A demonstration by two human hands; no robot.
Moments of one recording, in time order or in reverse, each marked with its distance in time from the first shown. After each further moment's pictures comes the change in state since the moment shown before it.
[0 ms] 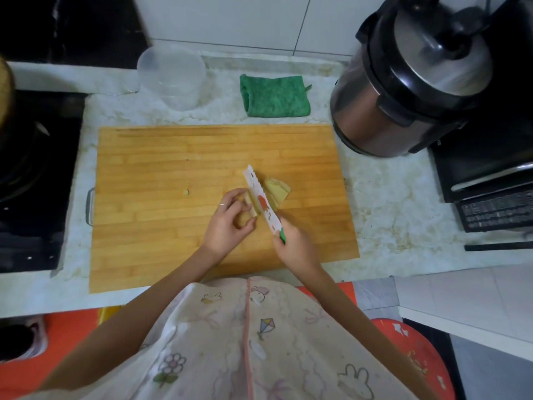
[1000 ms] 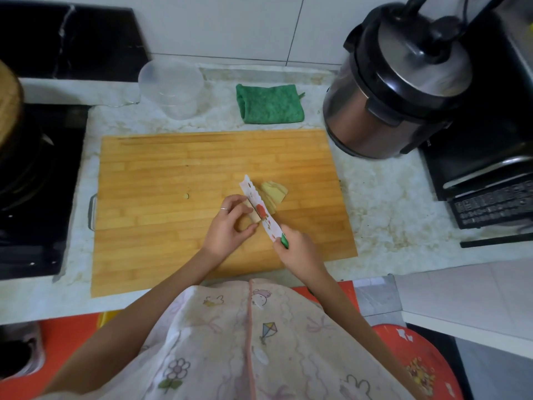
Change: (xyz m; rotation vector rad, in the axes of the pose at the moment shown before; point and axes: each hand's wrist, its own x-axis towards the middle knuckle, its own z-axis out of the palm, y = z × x) left_hand -0.005 -0.001 0.002 0.019 -0.028 0.027; right_hand -0.019 -0.004 -0.009 0.000 -0.046 0.032
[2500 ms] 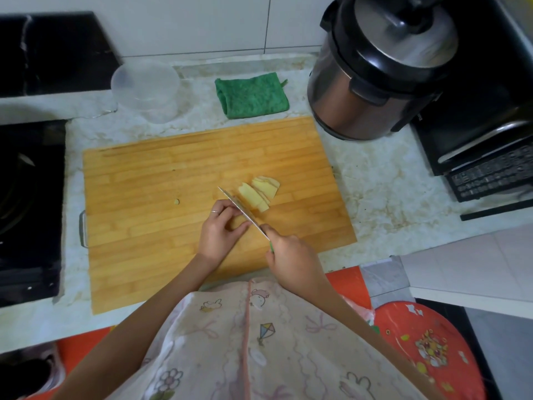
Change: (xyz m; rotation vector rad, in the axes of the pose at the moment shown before) left_hand -0.001 0.007 -0.003 -0.027 0.043 -0.048; right_hand -0.030 -0.030 -0.010 -0.279 0.015 -0.044
